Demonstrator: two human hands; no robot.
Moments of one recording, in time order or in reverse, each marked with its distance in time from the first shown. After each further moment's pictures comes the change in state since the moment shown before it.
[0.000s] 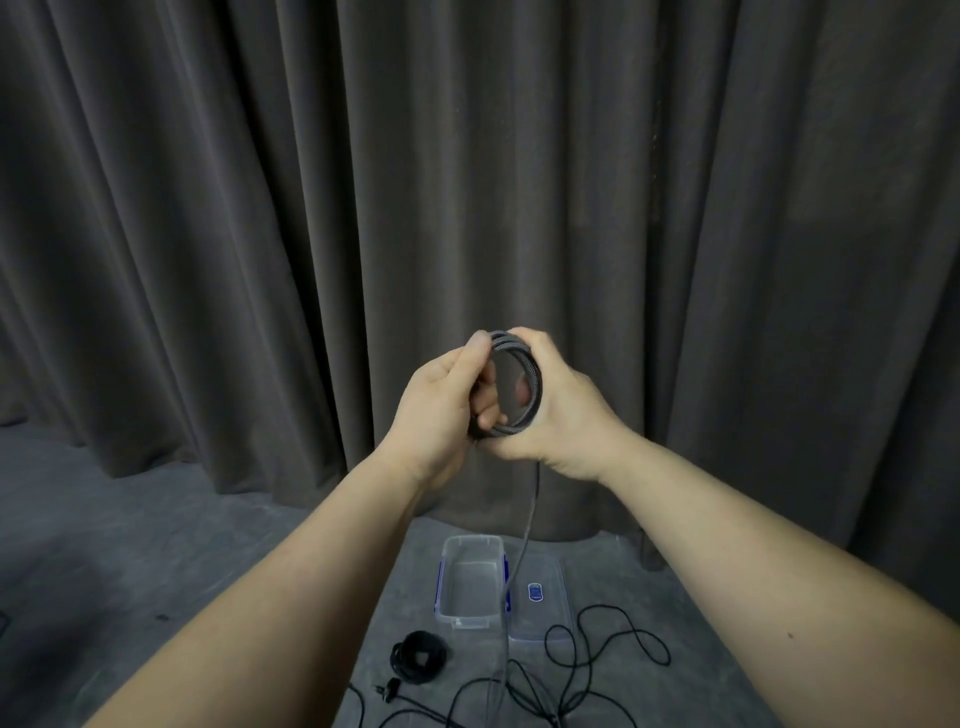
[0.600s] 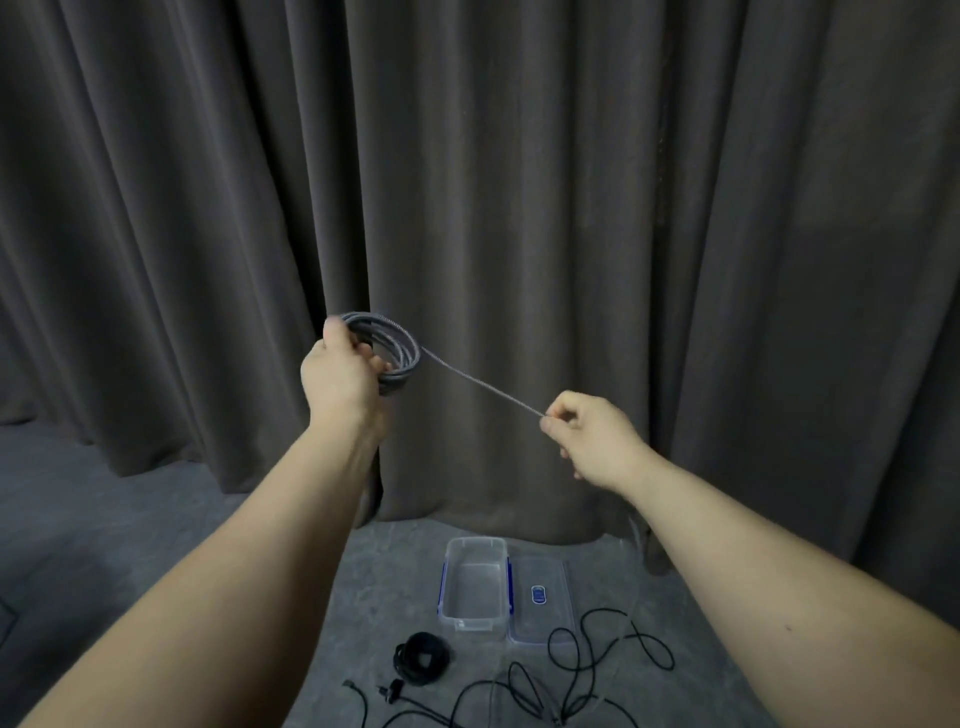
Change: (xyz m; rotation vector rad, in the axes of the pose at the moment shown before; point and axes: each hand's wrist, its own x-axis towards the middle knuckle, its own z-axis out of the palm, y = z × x) left_hand 0.035 0.021 -0.062 -0.210 0.718 0.131; right_hand -0.003 0.040 0.003 -0.126 0.002 0.367
